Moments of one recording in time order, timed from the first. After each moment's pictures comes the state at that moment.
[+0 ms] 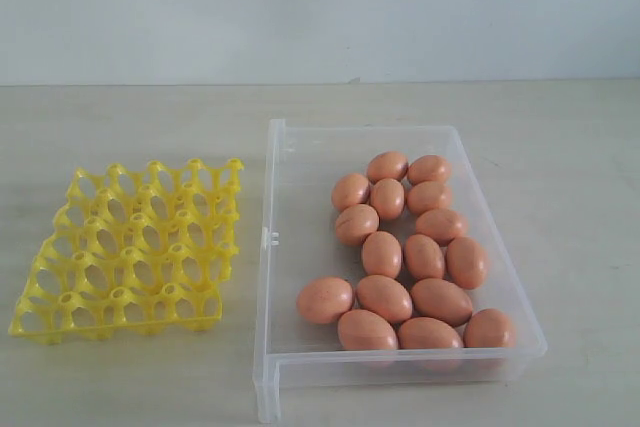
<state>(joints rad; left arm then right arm) 0.21 0.00 0.00 -0.11 0.05 0.03 0.25 0.00 -0.01 -0.08 -0.73 0.34</state>
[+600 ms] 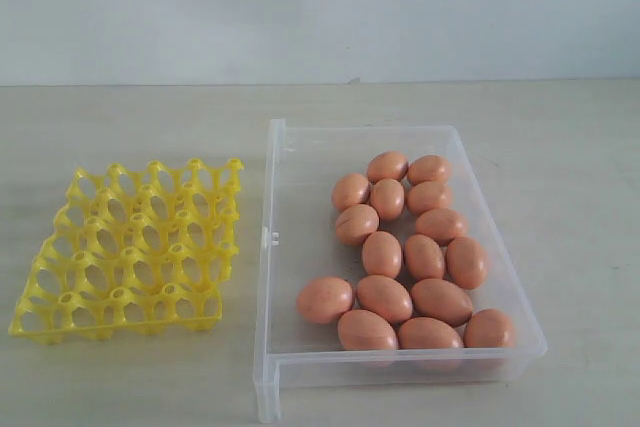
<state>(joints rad) 0.21 0.00 0.00 -0.11 0.05 0.03 0.25 0.67 -1.03 -0.09 0.24 -0.10</state>
